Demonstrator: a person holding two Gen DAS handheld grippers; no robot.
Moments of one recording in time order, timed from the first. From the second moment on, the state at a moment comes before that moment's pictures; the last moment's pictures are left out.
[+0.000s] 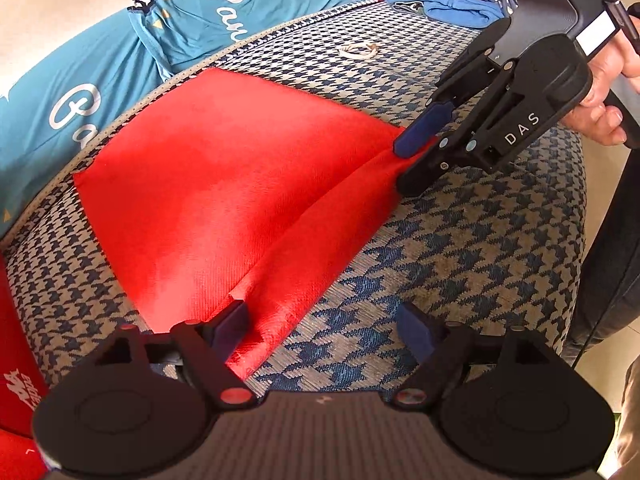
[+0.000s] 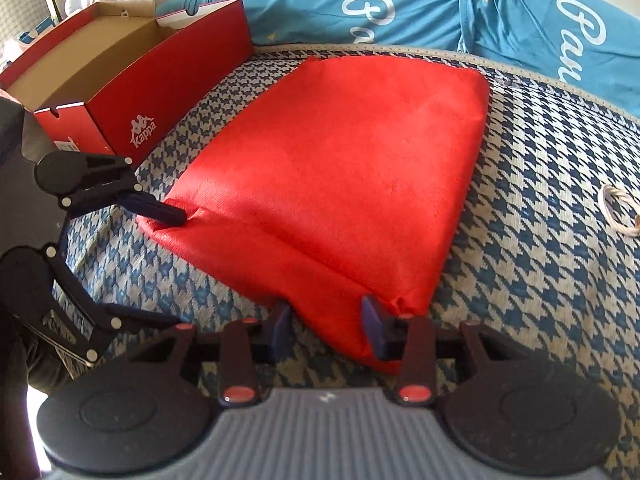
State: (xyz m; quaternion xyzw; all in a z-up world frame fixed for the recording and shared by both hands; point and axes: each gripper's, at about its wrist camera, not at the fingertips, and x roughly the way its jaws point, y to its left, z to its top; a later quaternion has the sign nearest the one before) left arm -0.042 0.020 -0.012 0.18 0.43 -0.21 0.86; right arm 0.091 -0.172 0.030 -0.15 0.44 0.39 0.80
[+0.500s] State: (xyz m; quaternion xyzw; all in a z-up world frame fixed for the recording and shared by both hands) left arm -0.034 0.035 -0.008 0.18 0.42 -0.23 0.86; right arm 0.097 -0.173 0.033 -0.13 0.46 0.40 0.78
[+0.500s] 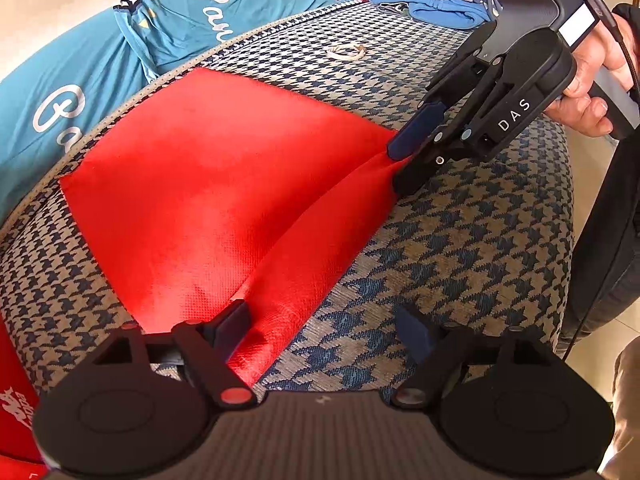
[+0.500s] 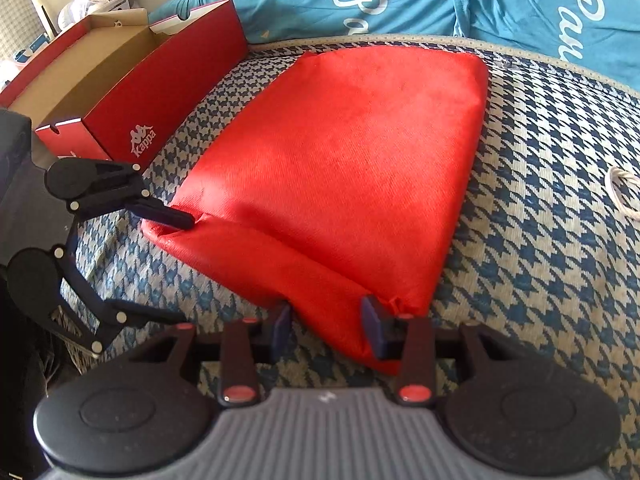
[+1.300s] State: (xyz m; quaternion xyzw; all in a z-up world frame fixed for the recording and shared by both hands) left arm 0.014 0.081 -0.006 -0.06 0.52 -0.16 0.84; right arm 0.079 -0.174 0.040 -0.19 0.39 0.47 0.77
